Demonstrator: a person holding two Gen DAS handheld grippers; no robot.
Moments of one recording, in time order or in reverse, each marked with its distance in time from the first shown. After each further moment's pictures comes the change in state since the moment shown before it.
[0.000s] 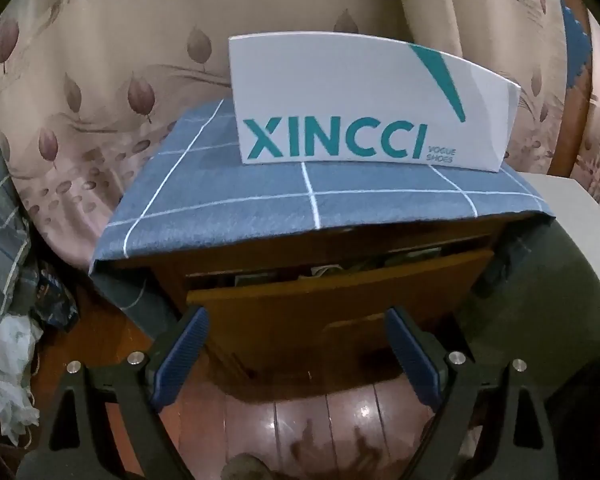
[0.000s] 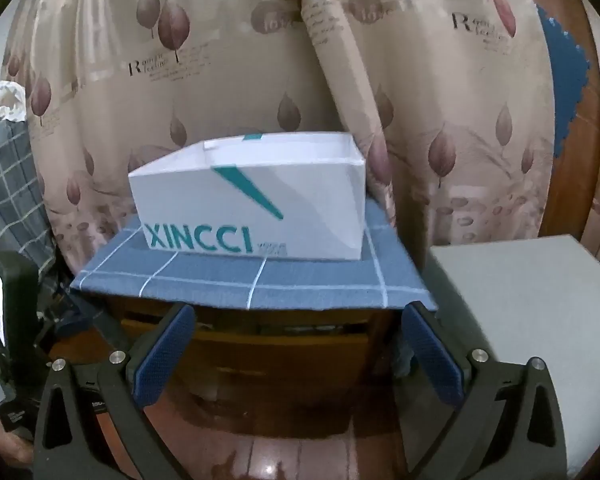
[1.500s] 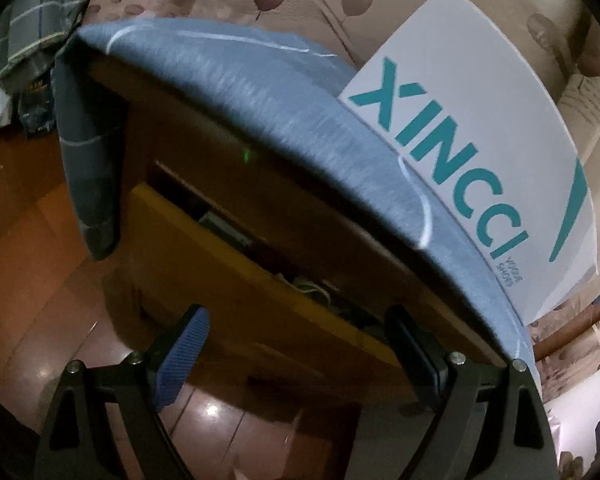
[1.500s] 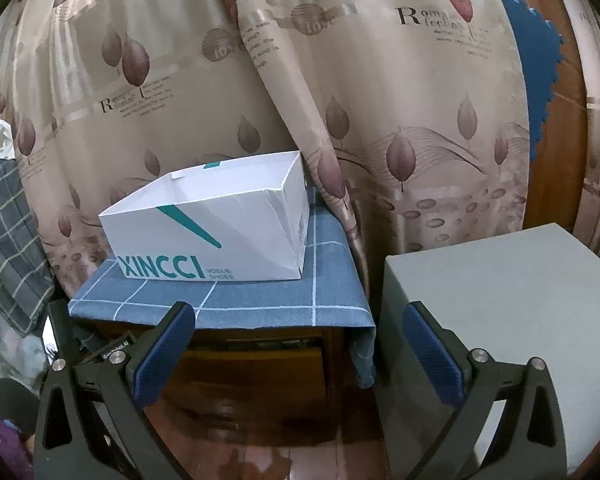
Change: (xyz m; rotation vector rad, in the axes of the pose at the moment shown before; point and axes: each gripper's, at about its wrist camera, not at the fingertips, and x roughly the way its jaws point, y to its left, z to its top) left arm 0.084 0.026 -0.015 -0.716 -0.005 -0.117; right arm -0.013 -0.070 0.010 0.110 -0.007 0.012
